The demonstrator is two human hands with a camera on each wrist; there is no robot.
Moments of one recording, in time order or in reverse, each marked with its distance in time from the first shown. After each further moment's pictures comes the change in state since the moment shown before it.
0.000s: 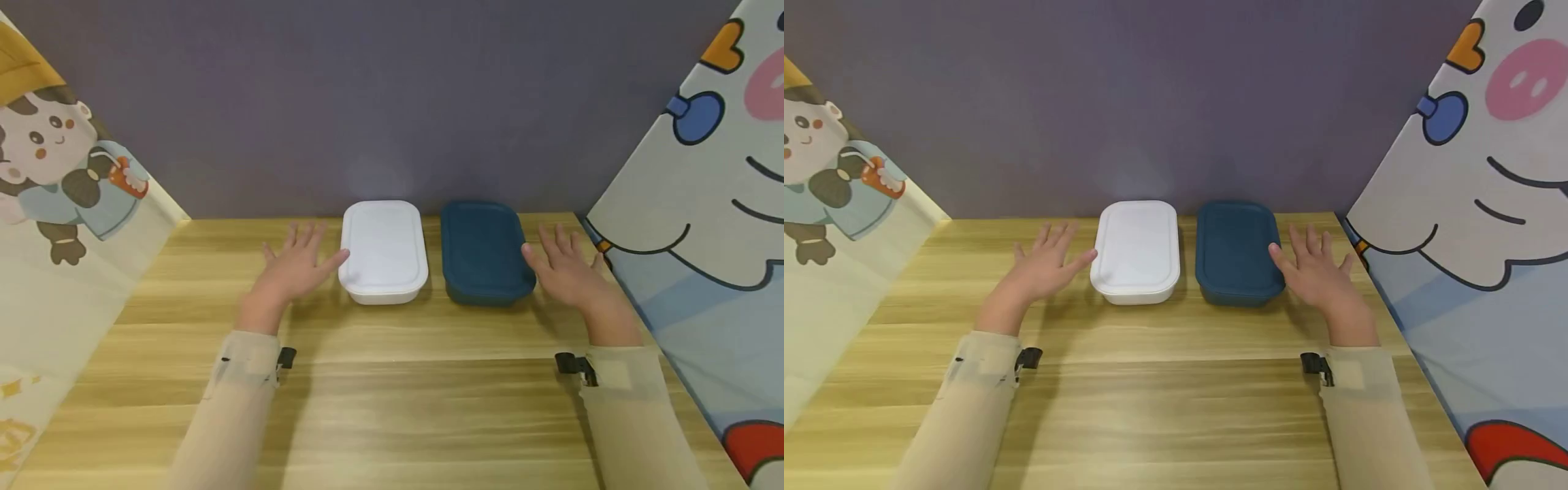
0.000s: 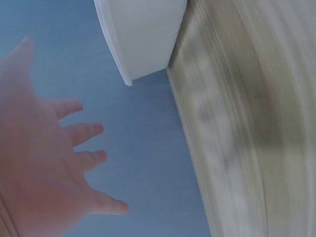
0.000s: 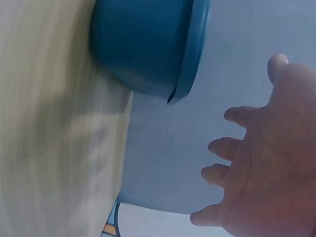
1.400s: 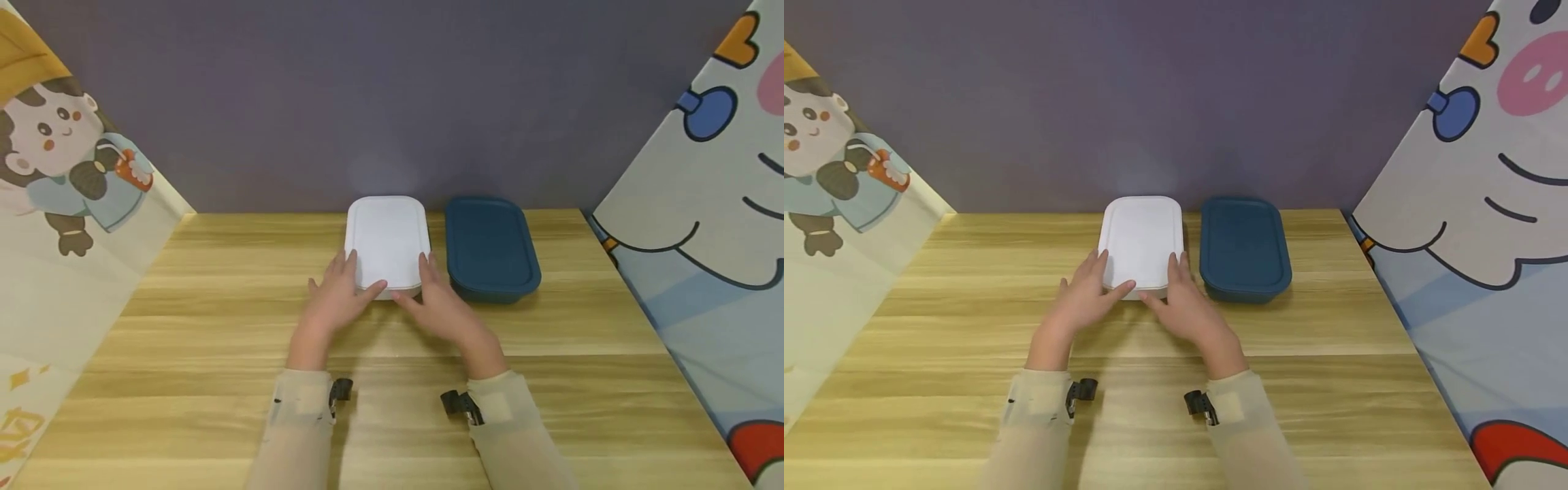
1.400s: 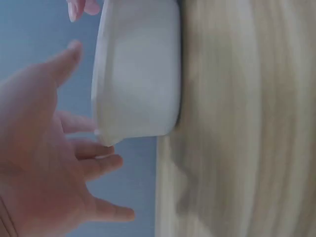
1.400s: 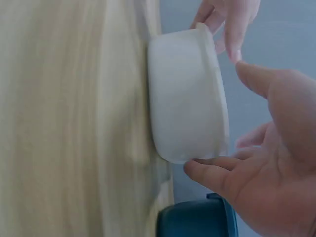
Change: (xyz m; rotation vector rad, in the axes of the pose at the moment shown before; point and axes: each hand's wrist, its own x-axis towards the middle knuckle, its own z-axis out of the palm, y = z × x) left_hand -0.025 0.058 0.064 -0.154 0.065 -0.049; right_hand -0.004 -0.173 0.108 0.280 -0.020 -0.240
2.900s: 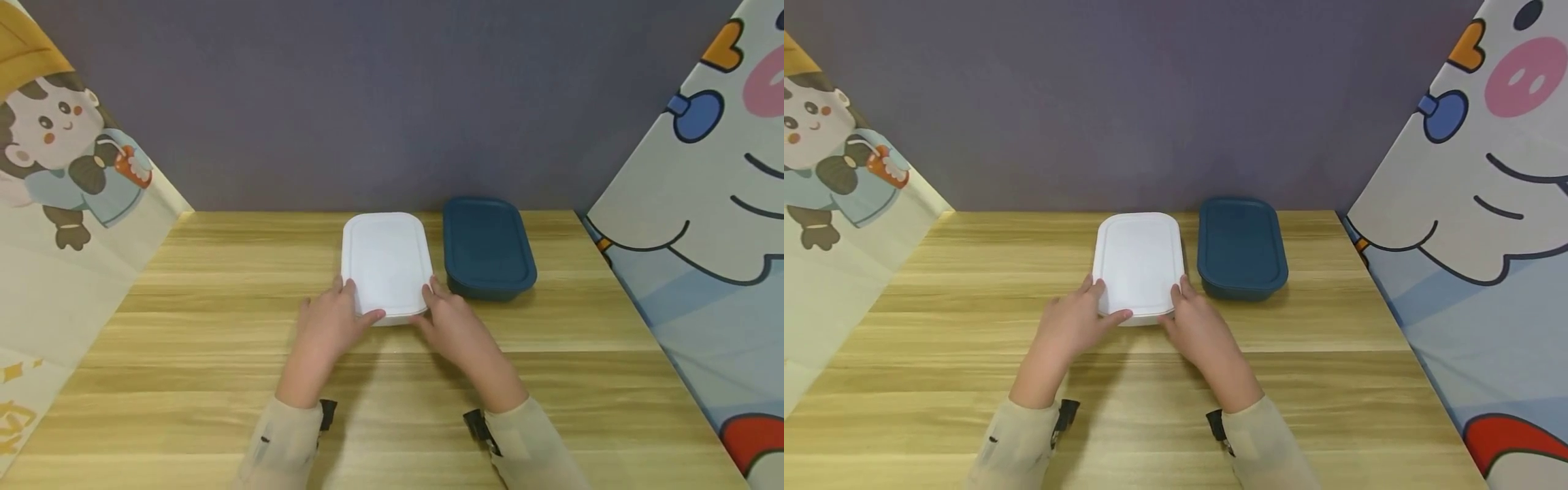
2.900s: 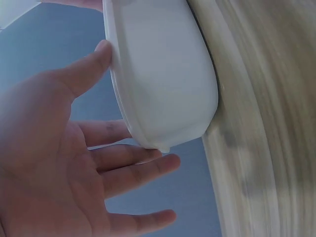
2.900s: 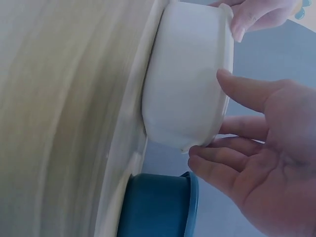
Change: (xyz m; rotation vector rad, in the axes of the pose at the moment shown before) left_hand -0.056 0.023 -0.001 0.196 0.053 -0.021; right_hand -0.044 0.000 0.008 -0.344 0.225 -0.175
